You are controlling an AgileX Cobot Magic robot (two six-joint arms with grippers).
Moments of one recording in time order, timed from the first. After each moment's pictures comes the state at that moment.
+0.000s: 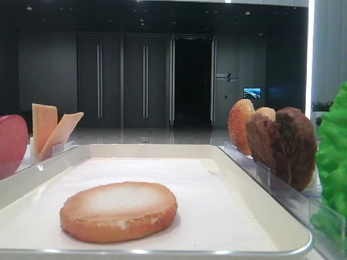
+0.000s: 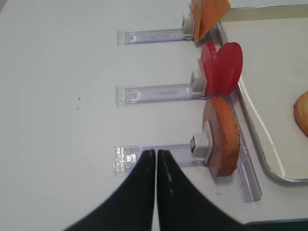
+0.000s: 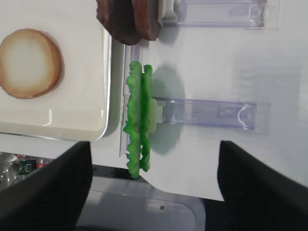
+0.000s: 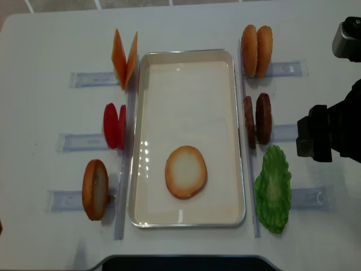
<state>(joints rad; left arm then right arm) -0.03 -0.02 -0.47 0.03 1.11 0.01 0.53 1.06 -0.96 0.08 1.22 0.43</state>
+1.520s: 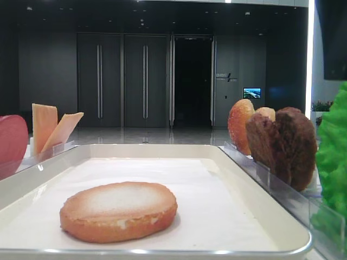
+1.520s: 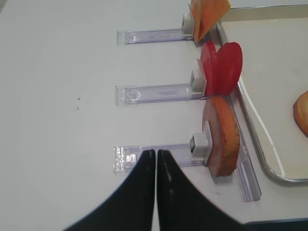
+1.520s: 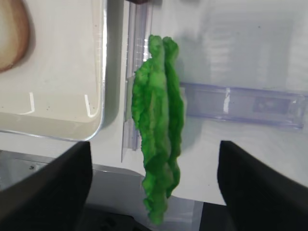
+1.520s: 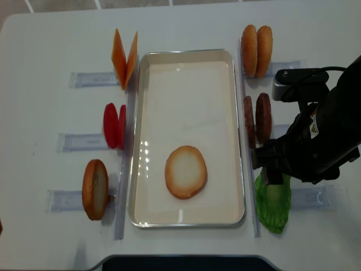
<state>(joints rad) -0.03 -0.02 -0.47 0.03 1.11 0.01 0.64 1.31 -0.88 0.10 1.07 0.47</state>
